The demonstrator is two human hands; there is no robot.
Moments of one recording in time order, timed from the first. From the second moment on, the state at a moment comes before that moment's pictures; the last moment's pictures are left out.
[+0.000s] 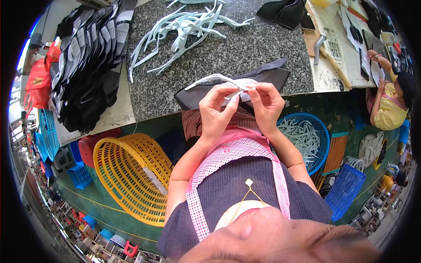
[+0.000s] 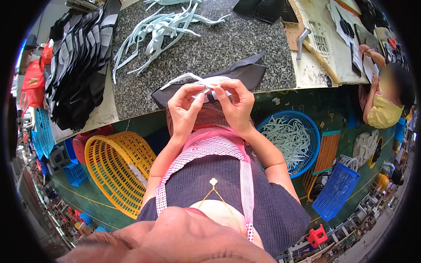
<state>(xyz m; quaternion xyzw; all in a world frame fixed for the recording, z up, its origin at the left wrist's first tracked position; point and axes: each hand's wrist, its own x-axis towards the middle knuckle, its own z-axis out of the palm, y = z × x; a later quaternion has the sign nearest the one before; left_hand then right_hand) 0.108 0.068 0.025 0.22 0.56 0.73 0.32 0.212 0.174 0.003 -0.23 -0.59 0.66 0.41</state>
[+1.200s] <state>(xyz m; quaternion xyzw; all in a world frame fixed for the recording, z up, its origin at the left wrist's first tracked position) 0.124 0.059 -0.005 0.35 0.67 0.65 0.06 0.222 0.157 0.001 -0.19 -0.69 0.58 0.38</state>
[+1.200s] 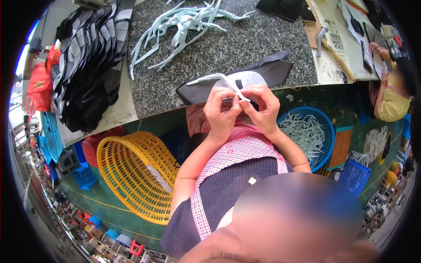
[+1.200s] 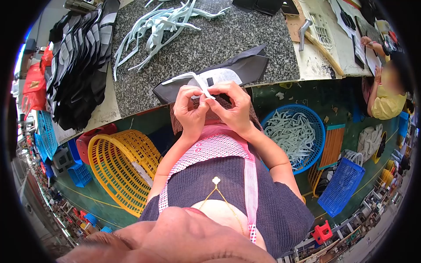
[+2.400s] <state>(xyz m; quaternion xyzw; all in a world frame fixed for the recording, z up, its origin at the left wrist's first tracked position) 0.122 0.058 0.000 0.28 0.61 0.70 0.24 0.226 0.161 -0.007 -0.25 -0.46 0.81 0.27</state>
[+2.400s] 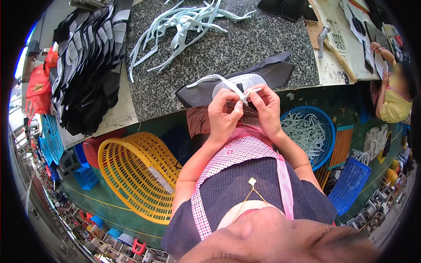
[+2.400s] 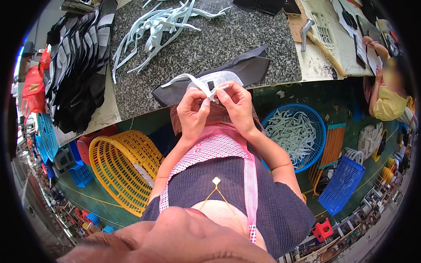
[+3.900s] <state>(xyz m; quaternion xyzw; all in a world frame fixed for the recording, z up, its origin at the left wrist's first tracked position) 0.111 0.034 0.010 0.39 0.57 0.68 0.25 0.233 0.167 0.022 -0.15 -0.76 0.55 0.31</state>
